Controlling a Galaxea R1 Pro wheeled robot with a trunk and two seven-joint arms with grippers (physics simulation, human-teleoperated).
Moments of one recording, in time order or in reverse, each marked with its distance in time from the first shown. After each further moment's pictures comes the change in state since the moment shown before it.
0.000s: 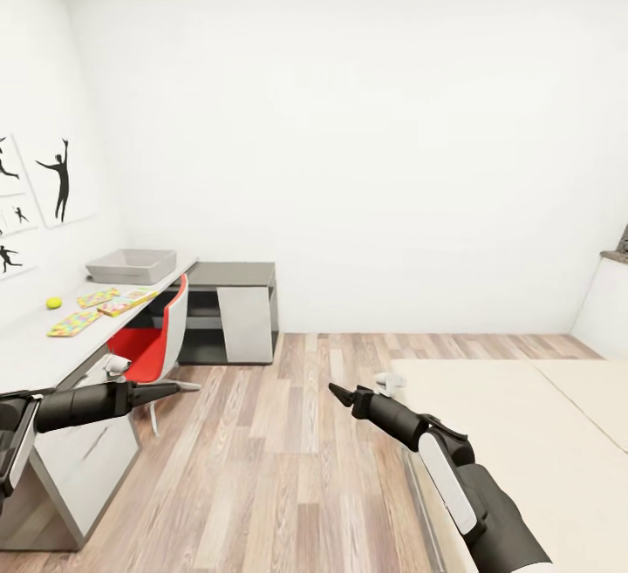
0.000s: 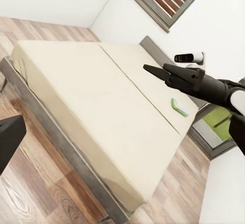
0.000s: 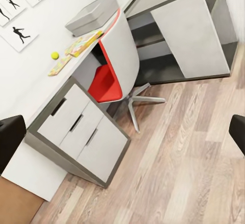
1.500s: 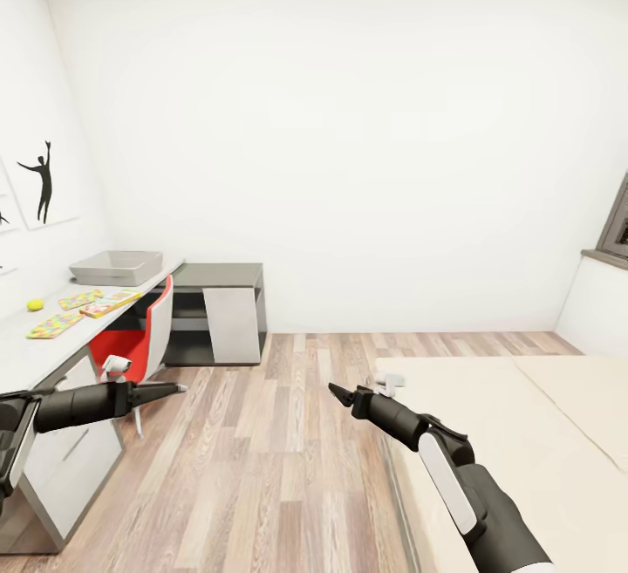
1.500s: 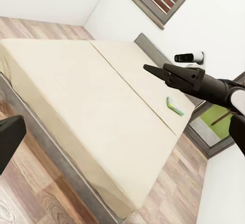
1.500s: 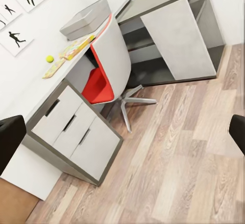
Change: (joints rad) left arm 0.000 0.000 0.000 0.000 0.000 -0.003 0.000; right arm 0.000 0.000 0.000 0.000 0.000 0.000 0.000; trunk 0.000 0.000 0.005
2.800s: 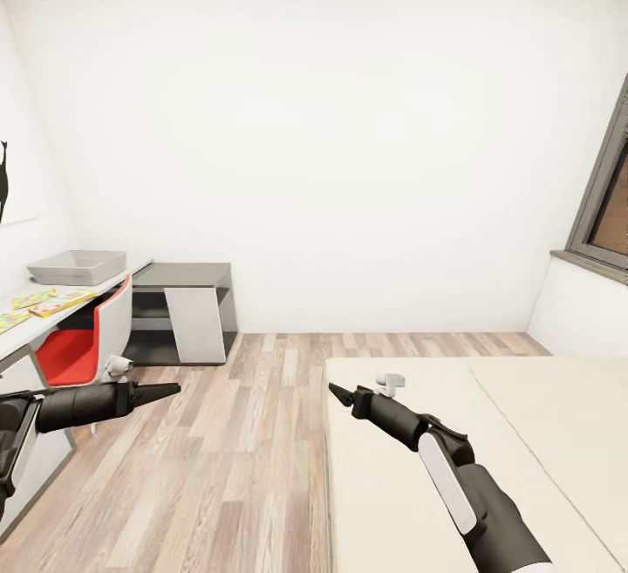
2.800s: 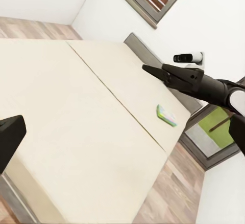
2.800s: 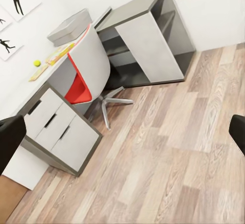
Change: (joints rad) left arm 0.000 -0.005 0.000 0.000 0.000 0.001 0.000; right arm 0.000 0.000 0.001 0.000 0.001 0.000 0.000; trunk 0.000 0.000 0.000
